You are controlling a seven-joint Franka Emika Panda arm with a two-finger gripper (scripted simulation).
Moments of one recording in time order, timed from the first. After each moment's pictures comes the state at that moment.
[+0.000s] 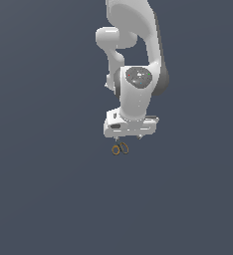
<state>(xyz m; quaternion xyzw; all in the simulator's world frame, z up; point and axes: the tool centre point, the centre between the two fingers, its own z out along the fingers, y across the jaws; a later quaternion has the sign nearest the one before) -0.007 0.050 0.148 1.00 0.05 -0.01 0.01</state>
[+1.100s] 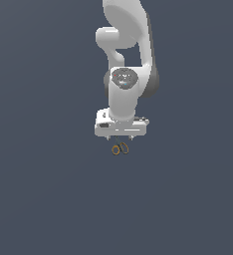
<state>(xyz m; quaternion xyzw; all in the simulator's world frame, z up) -0.009 0.014 0.144 1.00 0.01 -0.01 0.01</state>
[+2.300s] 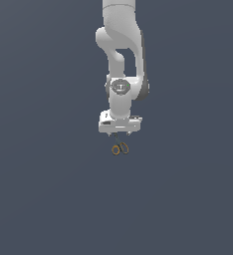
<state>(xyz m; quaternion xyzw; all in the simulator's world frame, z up) -0.090 0.015 0.060 1.00 0.03 0.00 0.00</state>
